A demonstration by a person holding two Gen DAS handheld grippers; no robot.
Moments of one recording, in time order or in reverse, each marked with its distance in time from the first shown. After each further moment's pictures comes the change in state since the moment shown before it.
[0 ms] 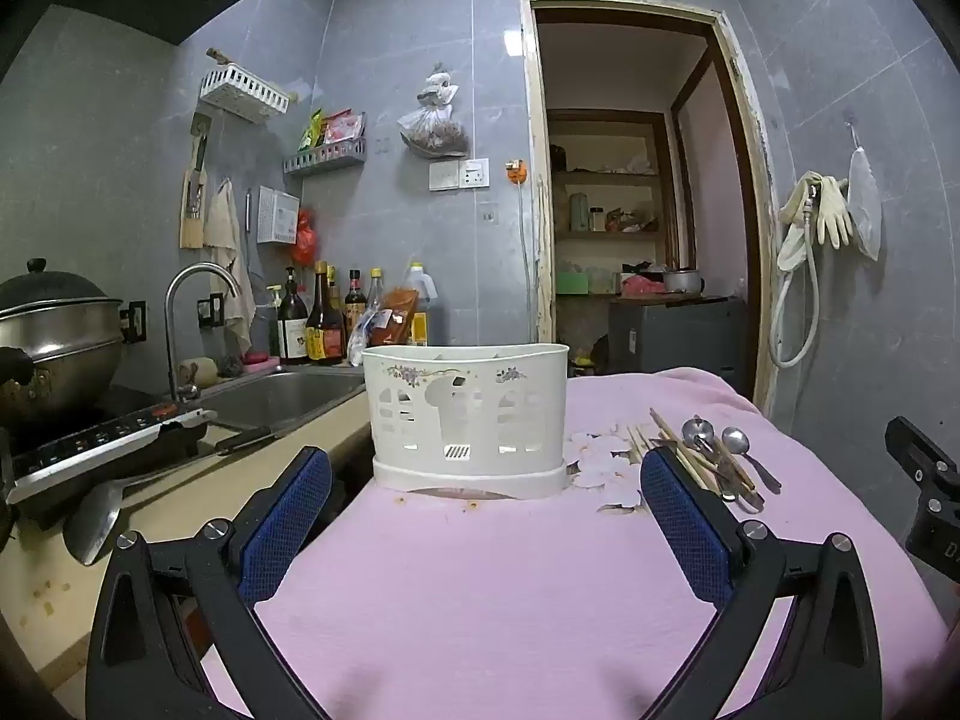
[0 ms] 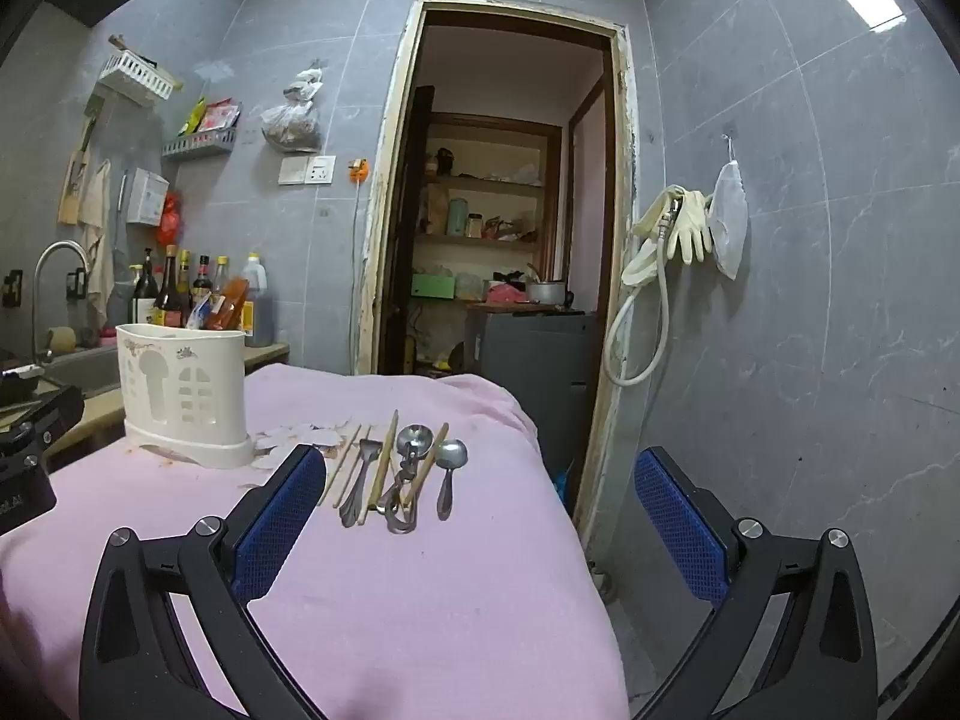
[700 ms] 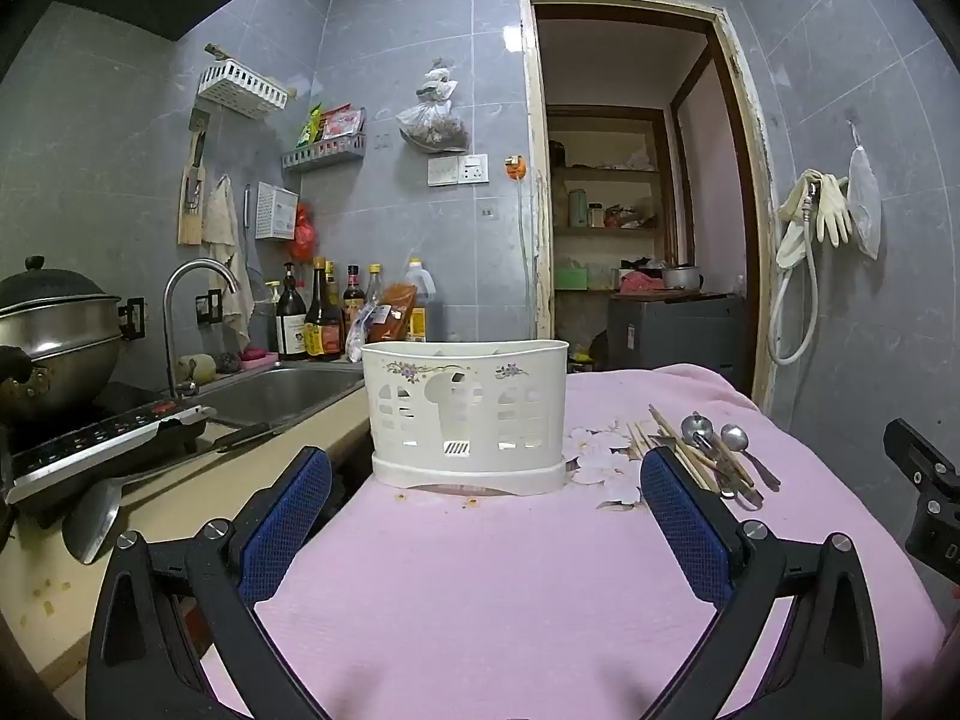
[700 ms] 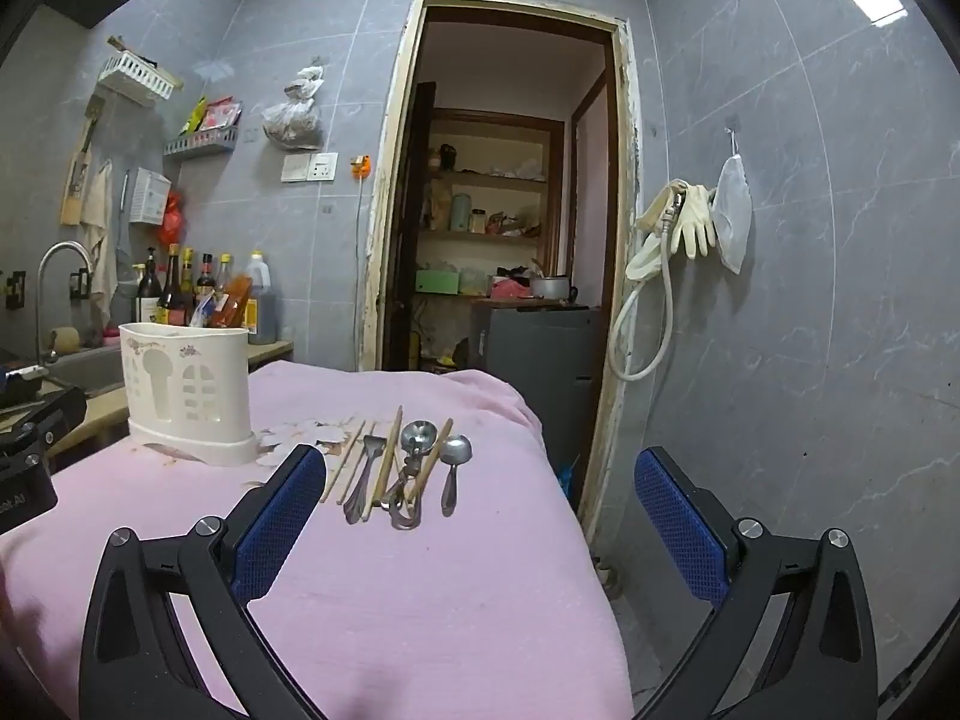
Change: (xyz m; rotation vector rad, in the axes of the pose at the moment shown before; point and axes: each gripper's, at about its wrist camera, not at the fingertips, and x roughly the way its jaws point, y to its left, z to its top) left arm 0.002 0.001 -0.003 0.004 0.021 -0.005; right arm 0.001 0.000 -0.001 0.007 0.019 0.004
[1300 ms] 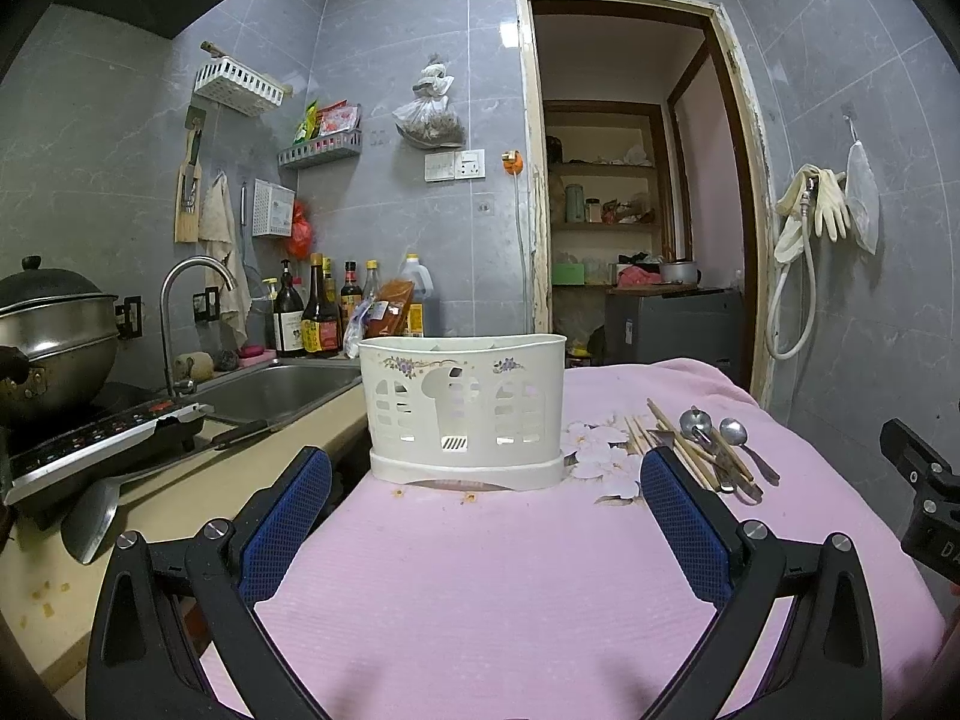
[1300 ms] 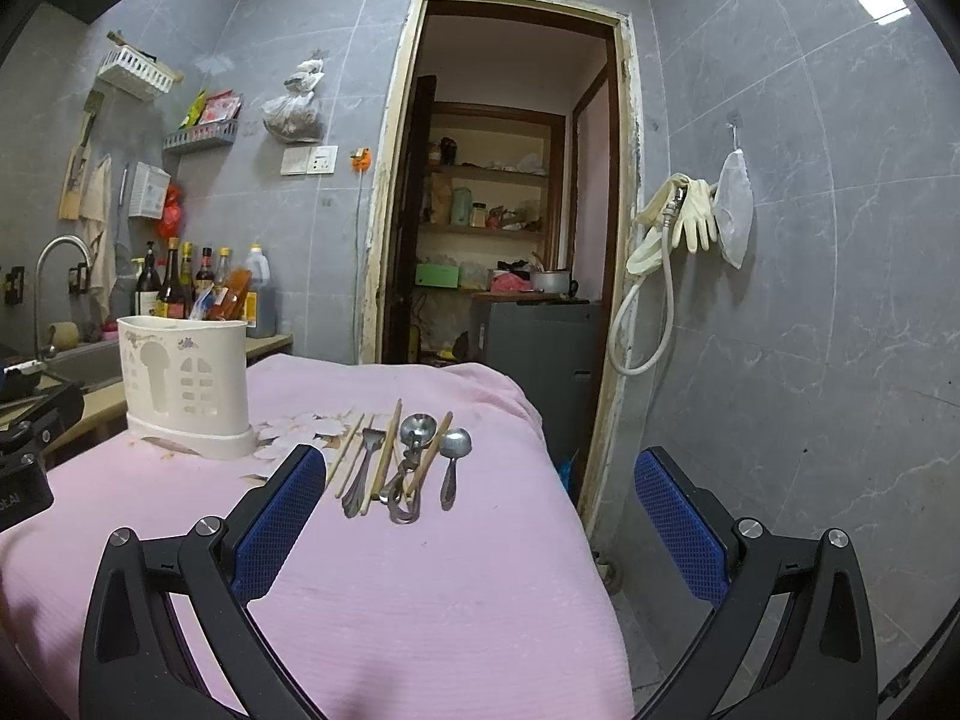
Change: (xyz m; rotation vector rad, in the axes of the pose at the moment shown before) left arm 0.001 0.002 0.001 -0.002 0.010 -0.007; right arm 0.005 0.000 -0.004 -0.002 0.016 0.002
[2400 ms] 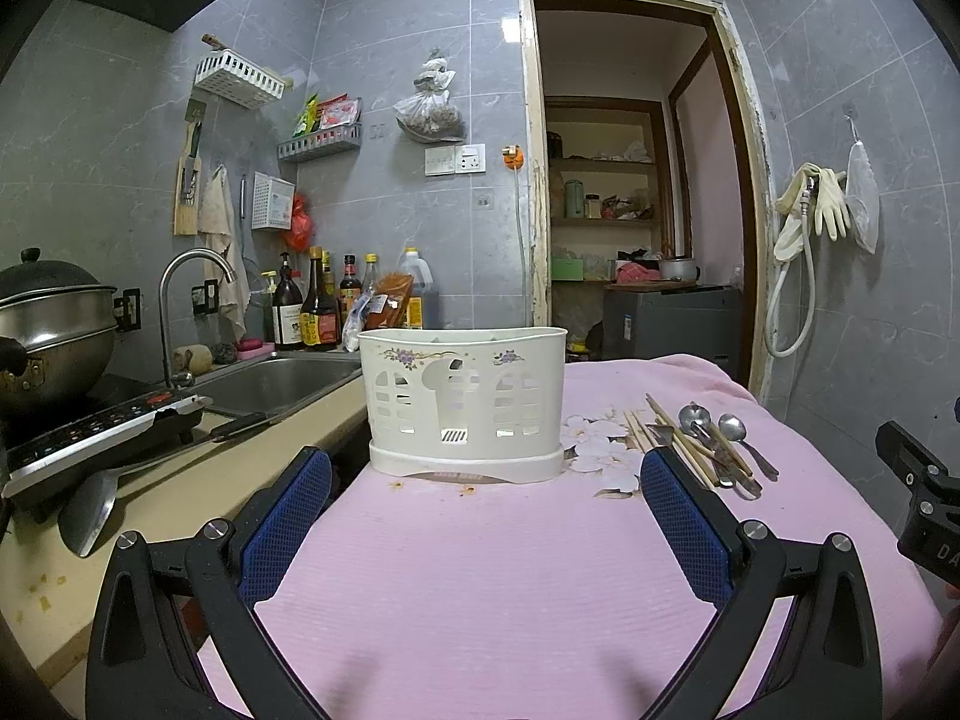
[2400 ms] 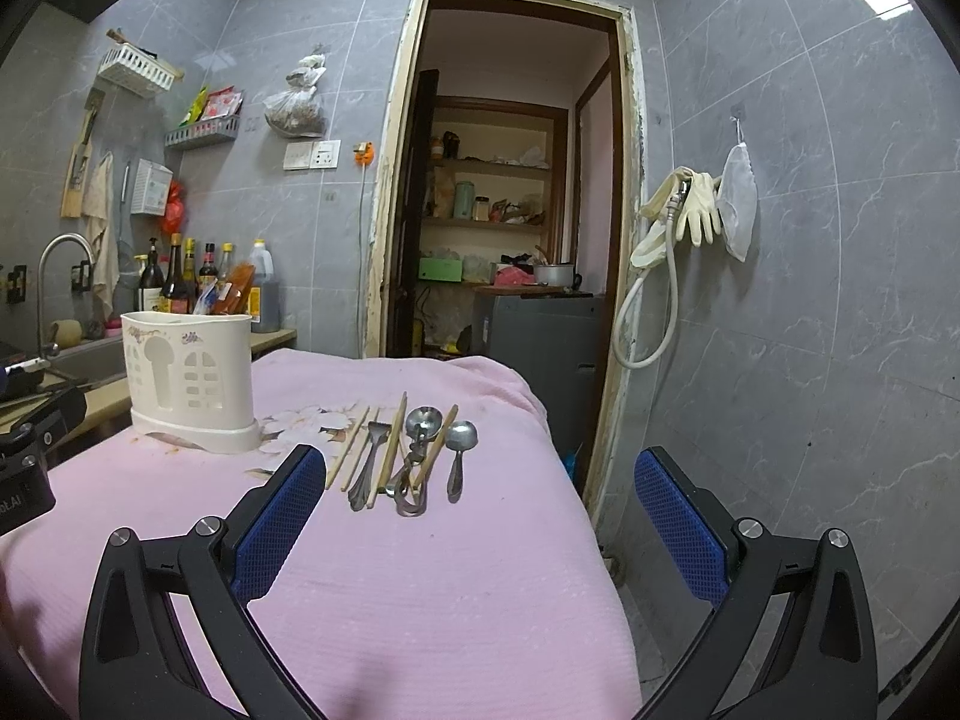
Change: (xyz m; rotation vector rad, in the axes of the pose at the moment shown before) left arm 0.000 0.001 -0.004 -0.003 0.011 -0.008; right arm 0.001 0.002 -0.001 0.001 0.008 0.003
